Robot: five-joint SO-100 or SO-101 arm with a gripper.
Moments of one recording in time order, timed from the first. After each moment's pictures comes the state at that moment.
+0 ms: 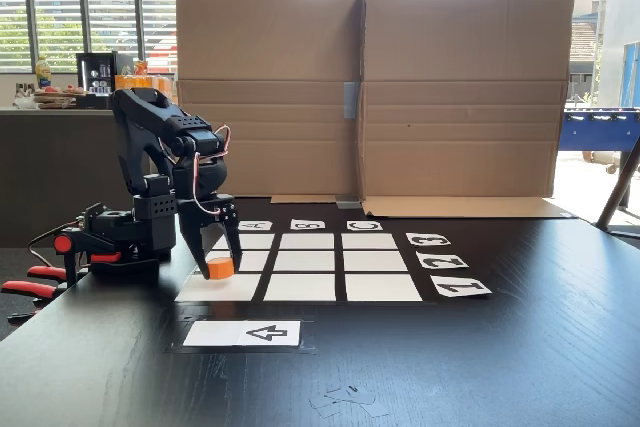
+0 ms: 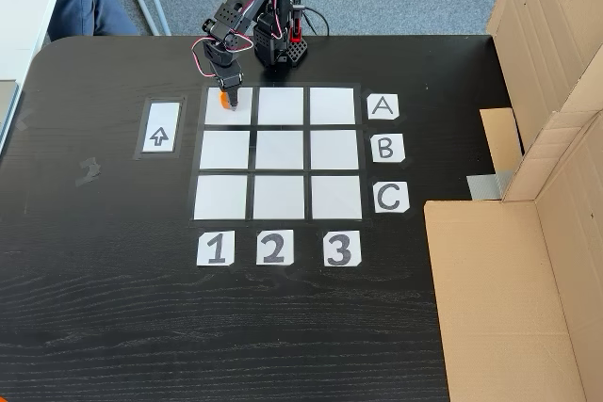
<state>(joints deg) 36.7 102.9 132.5 63.5 22.1</state>
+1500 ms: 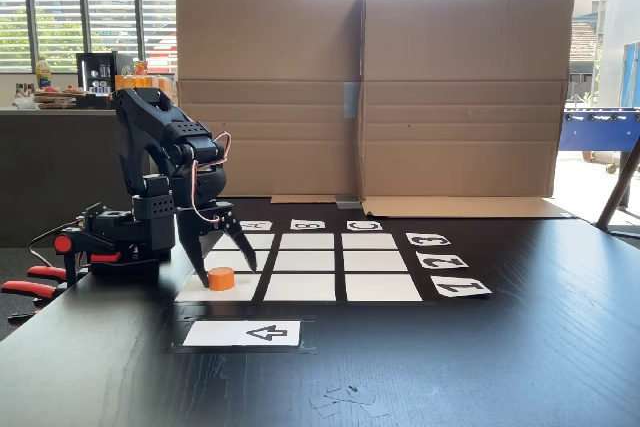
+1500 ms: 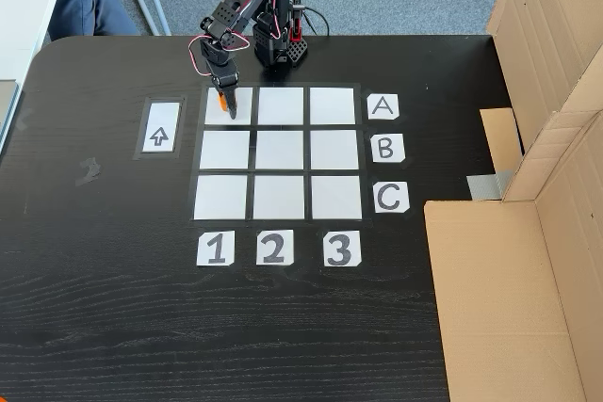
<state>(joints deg) 41.0 105.0 133.0 61.1 18.3</state>
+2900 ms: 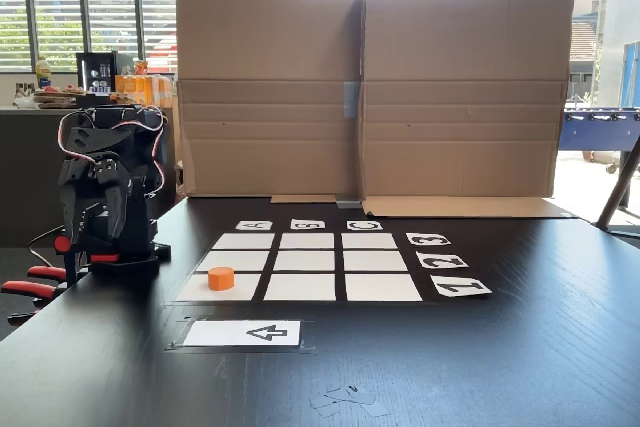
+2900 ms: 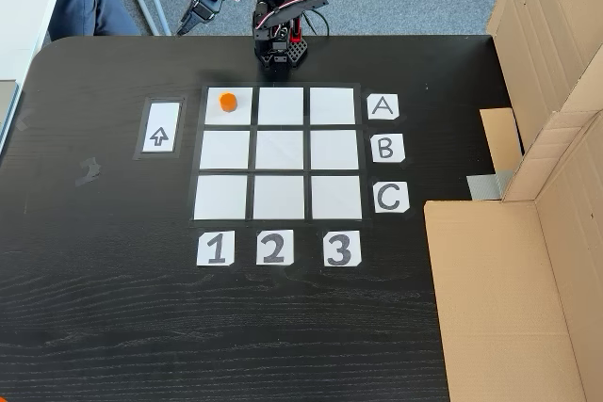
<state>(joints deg) 88.6 155.4 149.0 57.1 1.8</state>
